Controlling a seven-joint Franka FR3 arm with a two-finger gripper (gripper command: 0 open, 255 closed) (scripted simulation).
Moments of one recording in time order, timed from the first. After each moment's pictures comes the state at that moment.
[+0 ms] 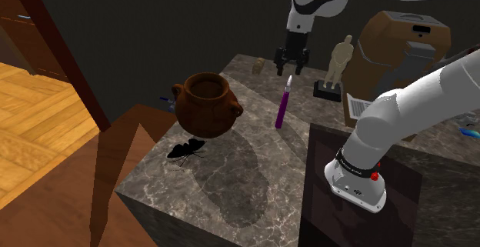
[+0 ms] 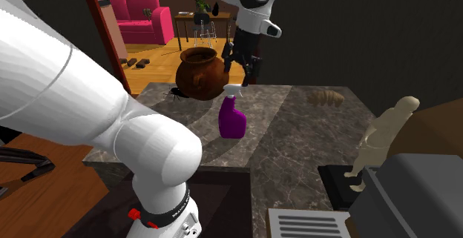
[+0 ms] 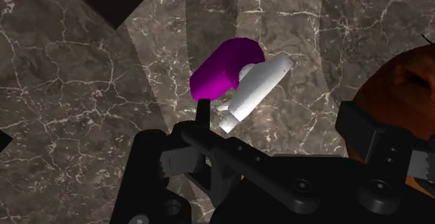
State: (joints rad) arm -0.12 -0.49 -0.10 -2.46 0.15 1.80 0.15
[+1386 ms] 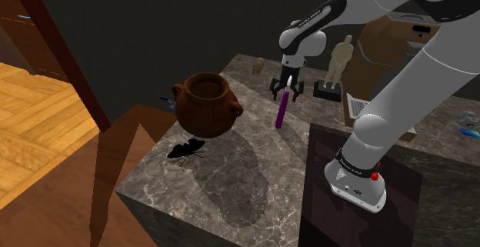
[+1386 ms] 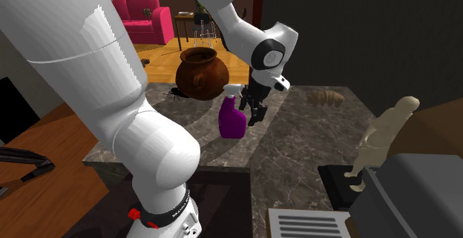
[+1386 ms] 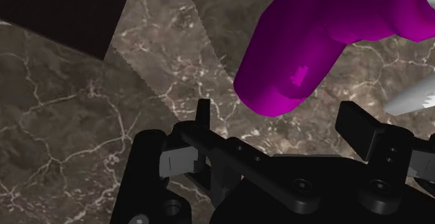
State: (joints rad) arm -0.19 -0.15 -0.14 -2.57 0.23 2.16 0.31
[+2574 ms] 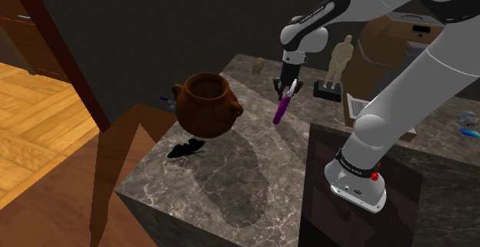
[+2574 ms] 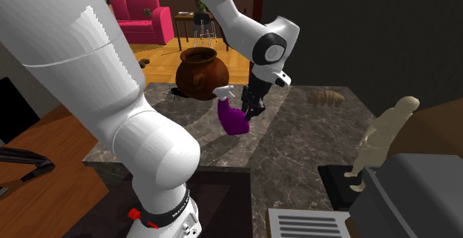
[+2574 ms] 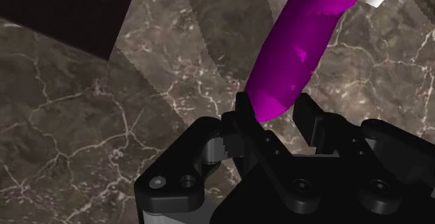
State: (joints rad) arm -0.20 -0.18 -0.14 -2.56 0.22 2.12 0.32
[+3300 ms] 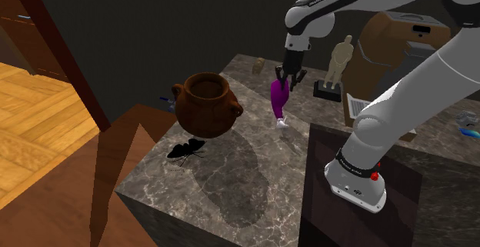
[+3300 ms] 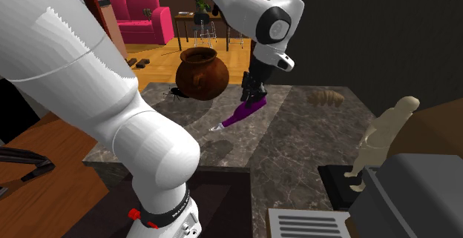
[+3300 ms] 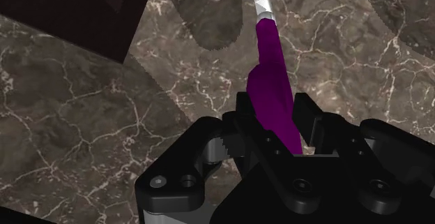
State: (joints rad) arm -0.20 -0.28 -0.14 -2.49 0.19 1.96 0.37
